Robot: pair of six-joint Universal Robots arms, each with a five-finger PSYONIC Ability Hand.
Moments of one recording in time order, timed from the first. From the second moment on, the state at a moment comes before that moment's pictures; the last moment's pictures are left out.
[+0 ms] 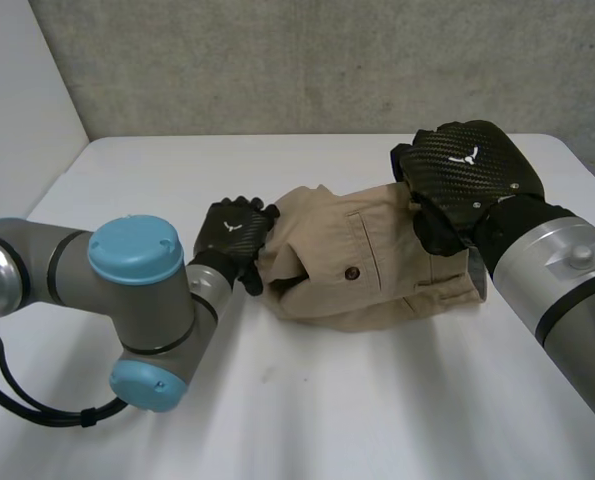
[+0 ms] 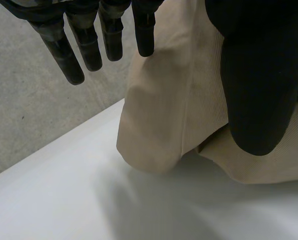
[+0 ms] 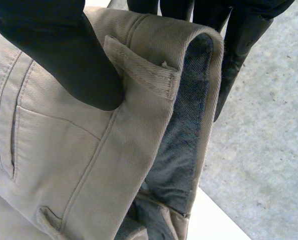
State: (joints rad) left arm 4.12 -2.21 -1.42 3.47 -1.62 3.34; right arm 2.14 -1.57 1.56 0.08 1.55 2.78; left_hand 0.27 0.27 0.27 0.28 0.11; right_hand 0.97 1.17 1.17 1.18 0.98
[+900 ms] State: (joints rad) left arm 4.15 -1.56 -1.34 3.23 -1.57 3.57; right arm 1.93 -1.63 1.19 0.28 1.53 2.56; left_hand 1.11 1.19 1.19 1.20 0.94; right_hand 0.97 1.17 1.17 1.19 0.98
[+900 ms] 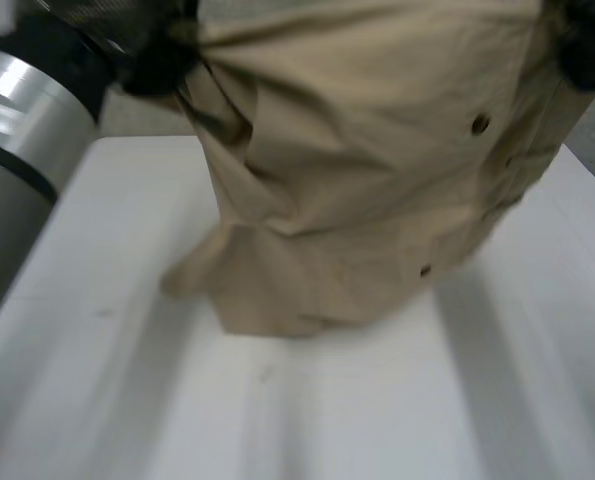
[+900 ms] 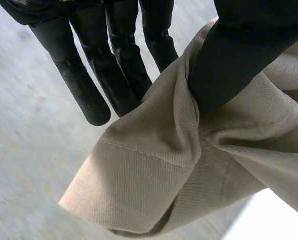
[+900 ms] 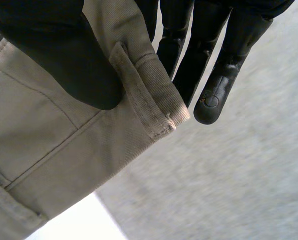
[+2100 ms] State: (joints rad) left arm 4.08 -1.84 -1.82 3.33 -1.73 3.61; right arm 1.92 -1.22 1.72 0.02 1.46 2.41; left_hand 0.60 0.62 0.63 0.62 0.44; right_hand 0.94 1.08 1.09 1.10 0.91
